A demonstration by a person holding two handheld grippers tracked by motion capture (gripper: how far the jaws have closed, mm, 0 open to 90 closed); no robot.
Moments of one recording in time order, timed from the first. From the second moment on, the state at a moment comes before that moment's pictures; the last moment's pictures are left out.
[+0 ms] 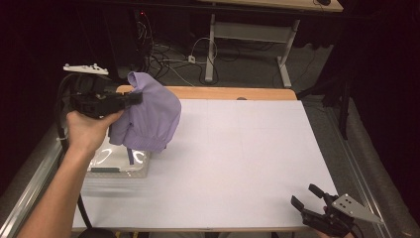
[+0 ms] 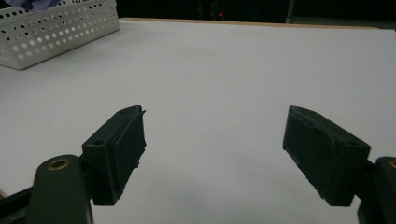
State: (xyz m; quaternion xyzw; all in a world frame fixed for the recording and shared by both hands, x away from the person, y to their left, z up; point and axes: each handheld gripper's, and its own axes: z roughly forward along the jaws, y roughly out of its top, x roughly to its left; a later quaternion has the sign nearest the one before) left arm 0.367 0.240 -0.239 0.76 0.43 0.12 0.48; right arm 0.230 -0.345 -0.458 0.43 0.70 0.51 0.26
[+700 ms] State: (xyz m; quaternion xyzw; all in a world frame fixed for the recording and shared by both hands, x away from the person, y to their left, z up) left arm 0.365 0.273 -0.239 0.74 0.46 0.17 0.45; right arm 0.230 -0.345 -0.458 0.43 0.70 0.51 0.26
